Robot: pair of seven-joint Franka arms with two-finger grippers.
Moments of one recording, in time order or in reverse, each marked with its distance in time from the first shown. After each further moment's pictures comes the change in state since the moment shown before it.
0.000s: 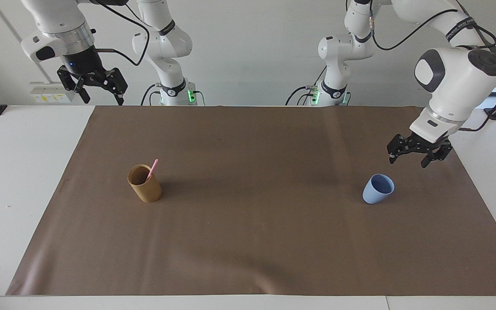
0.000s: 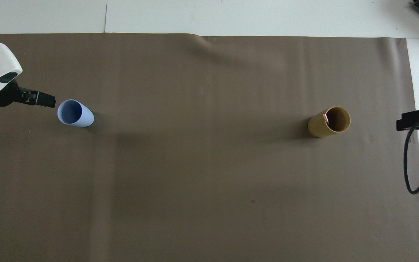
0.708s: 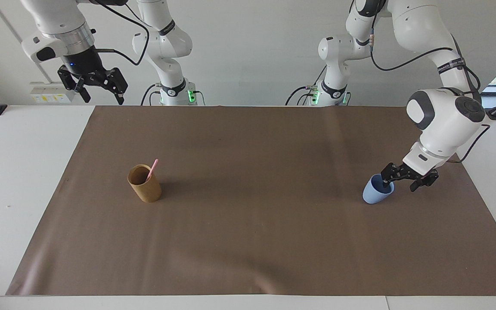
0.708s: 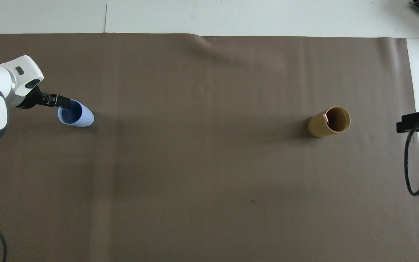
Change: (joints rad) left arm 0.023 0.106 0.000 -0.105 -0.056 0.206 0.020; right arm -0.001 0.000 -0.002 0.000 0.000 -0.018 0.000
